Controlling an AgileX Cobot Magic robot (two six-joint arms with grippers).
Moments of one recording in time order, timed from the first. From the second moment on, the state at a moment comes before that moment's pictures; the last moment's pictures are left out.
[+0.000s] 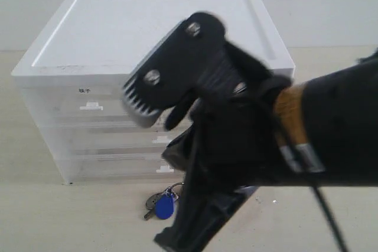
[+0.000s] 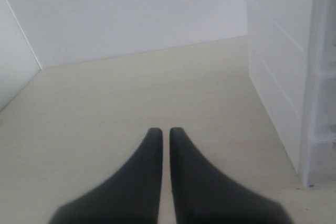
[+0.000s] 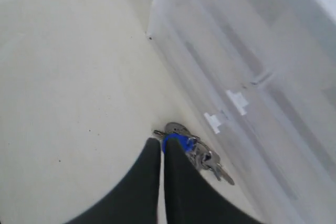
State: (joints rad) left arm 0.10 0.00 0.00 0.07 0.29 0.11; right arm 1.16 1.19 -0.87 -0.33 0.50 0.25
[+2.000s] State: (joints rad) left arm 0.10 0.00 0.00 0.07 0.29 0.11; right arm 0.09 0.01 -0.13 0.41 0.10 -0.14
